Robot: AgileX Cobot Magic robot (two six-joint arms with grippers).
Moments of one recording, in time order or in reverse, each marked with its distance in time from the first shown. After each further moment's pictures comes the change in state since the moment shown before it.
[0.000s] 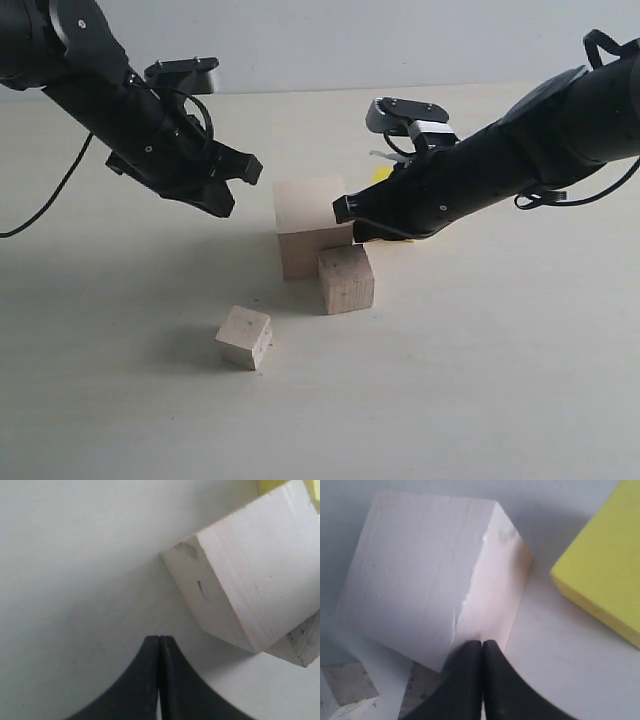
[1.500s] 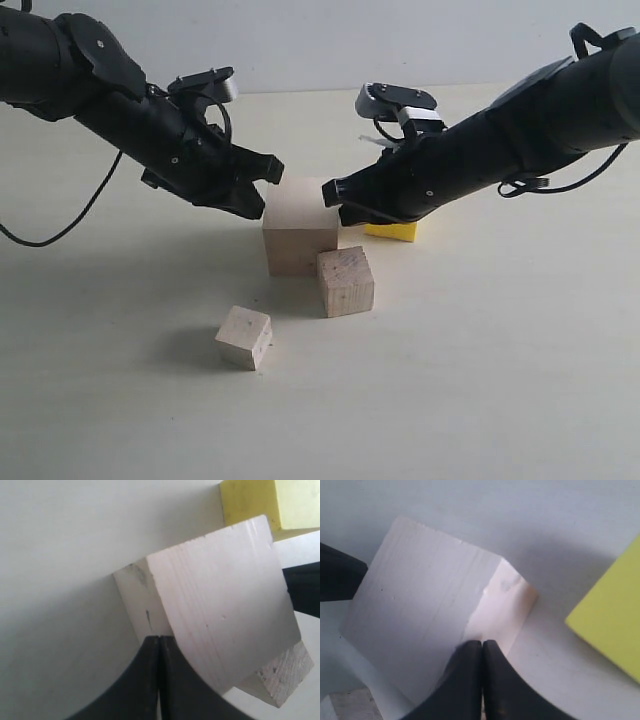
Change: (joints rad) left arm 0.000 0.074 0.000 -0.266 -0.073 0.205; right arm 0.000 0.041 -0.067 0.053 0.013 -0.050
